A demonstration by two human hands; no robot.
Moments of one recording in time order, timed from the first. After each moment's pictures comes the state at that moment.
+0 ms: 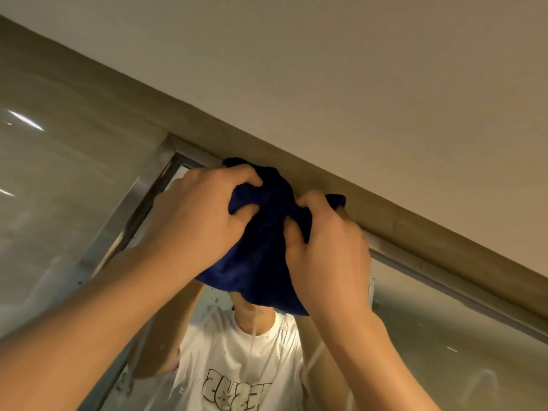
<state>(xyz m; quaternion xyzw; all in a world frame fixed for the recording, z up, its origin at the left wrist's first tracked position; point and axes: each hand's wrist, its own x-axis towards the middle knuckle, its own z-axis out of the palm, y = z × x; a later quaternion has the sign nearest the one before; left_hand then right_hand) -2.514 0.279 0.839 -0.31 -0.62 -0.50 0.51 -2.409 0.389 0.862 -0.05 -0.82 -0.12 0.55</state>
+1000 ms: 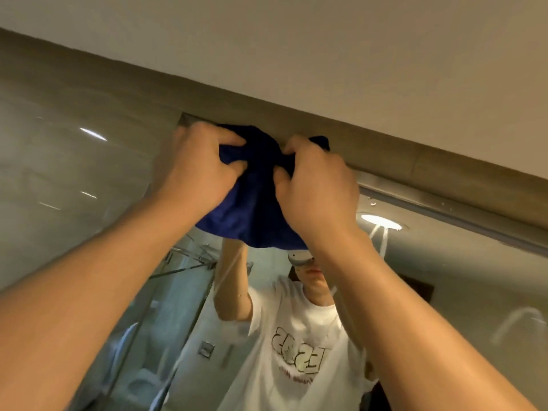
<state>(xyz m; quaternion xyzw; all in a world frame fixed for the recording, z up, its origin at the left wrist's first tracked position) -2.505 0.268 0.840 -0.23 -0.65 -0.53 0.48 -2.425 0.386 0.873 0.03 -0.83 -0.08 0.55</state>
